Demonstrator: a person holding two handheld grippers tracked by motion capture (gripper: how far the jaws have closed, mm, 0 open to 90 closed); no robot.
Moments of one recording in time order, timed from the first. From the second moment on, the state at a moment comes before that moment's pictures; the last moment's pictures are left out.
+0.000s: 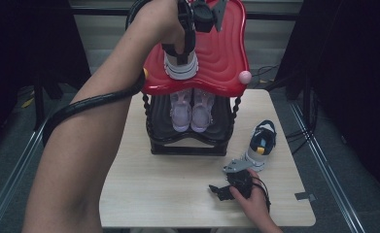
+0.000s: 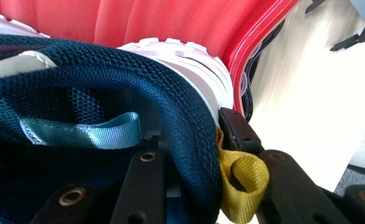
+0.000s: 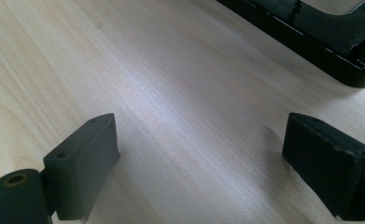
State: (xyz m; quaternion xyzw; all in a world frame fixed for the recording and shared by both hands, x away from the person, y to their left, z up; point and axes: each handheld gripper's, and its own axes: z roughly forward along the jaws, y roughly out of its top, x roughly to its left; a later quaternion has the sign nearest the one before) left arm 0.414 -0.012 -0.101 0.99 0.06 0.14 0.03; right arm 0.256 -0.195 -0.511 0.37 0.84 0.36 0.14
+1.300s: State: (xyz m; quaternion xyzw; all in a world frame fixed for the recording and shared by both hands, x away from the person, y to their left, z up) left arm 0.405 -0.002 -0.078 0.98 0.11 0.16 0.06; right arm 0.256 -0.195 -0.511 0.37 0.84 0.36 0.14
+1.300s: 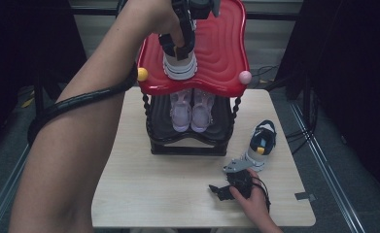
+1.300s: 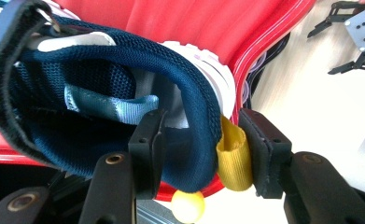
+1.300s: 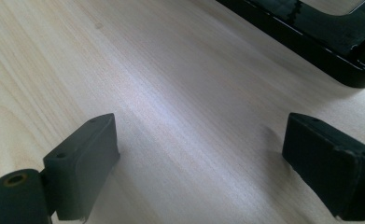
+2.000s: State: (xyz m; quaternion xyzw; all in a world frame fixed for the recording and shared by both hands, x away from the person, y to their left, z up) left arm 0.393 0.015 -0.061 0.98 0.12 0.17 0.08; right arm 0.256 -0.195 -0.511 0.37 0.84 0.36 0.14
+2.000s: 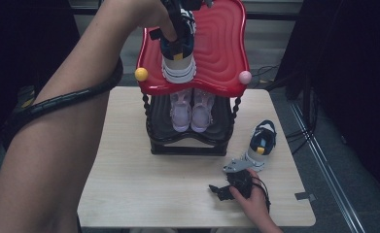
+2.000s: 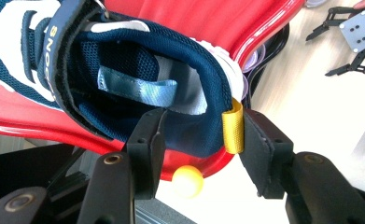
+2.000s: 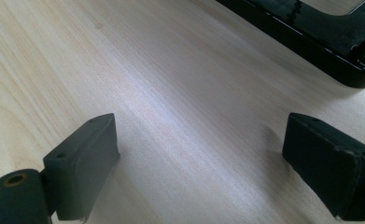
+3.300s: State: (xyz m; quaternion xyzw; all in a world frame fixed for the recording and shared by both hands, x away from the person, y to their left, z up) left arm 0.380 0.072 -0.064 0.96 0.19 0.16 0.09; right arm 0.256 -0.195 -0.510 0.37 0.84 0.36 0.14
